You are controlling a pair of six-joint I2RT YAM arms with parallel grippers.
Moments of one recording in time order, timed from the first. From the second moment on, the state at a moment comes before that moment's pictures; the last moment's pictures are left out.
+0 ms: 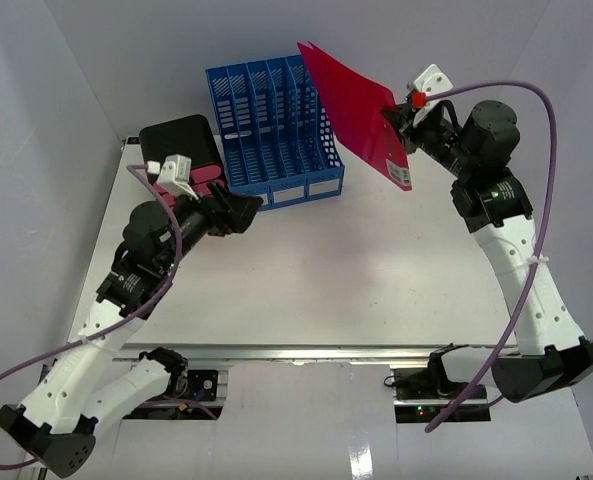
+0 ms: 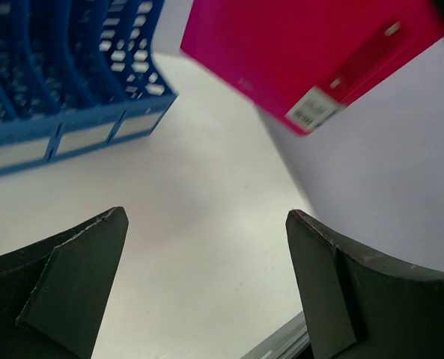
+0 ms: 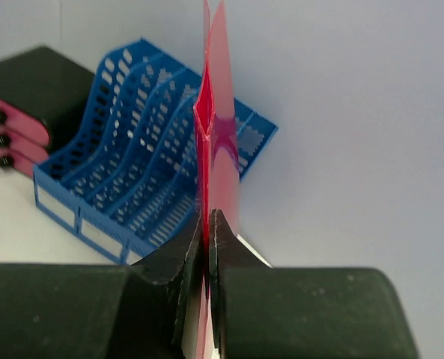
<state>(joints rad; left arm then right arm) -0.51 0.83 0.98 -0.21 0.05 -0.58 0.31 1.28 1.58 -0.19 -0.42 -0.37</state>
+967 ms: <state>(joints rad) -0.51 0.51 0.67 -0.30 -0.10 -0.65 0.31 1.67 1.92 0.04 -0.33 0.02</state>
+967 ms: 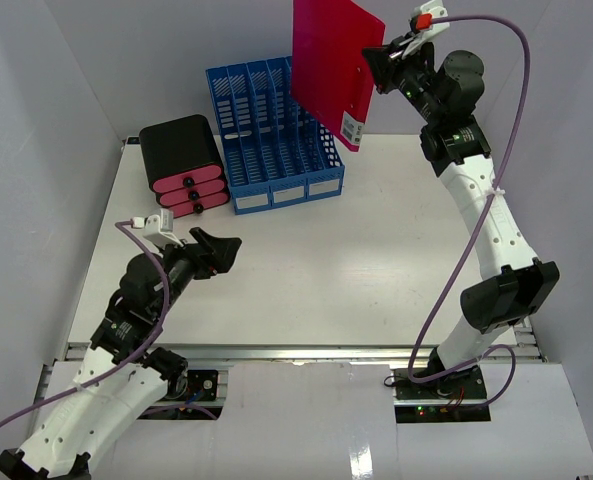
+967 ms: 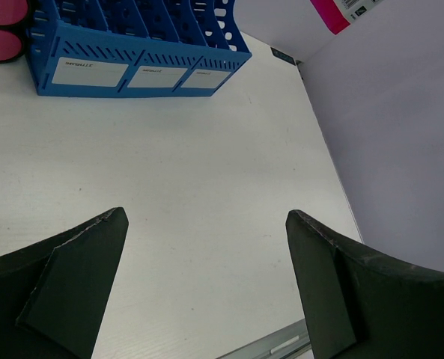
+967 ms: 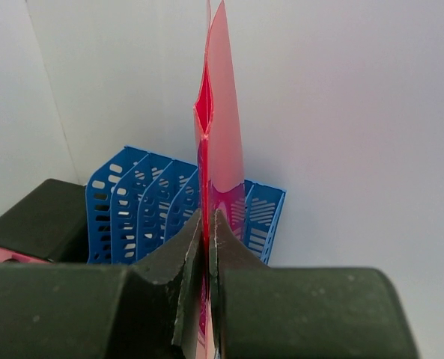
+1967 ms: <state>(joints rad) -0.51 0.54 0.67 -0.30 -0.09 -0.65 0.30 1.64 1.96 0.07 -0.33 0.04</state>
